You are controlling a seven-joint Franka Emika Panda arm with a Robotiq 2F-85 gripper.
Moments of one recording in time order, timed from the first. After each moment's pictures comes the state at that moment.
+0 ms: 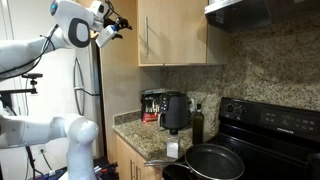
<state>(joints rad) 0.33 -1.28 -0.10 -2.37 -0.01 2.64 -0.52</state>
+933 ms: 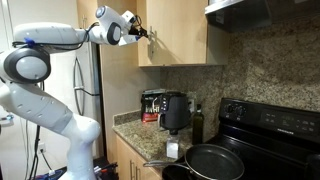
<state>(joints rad) 0.46 -0.76 -0.10 -2.09 0.08 2.75 -0.28</state>
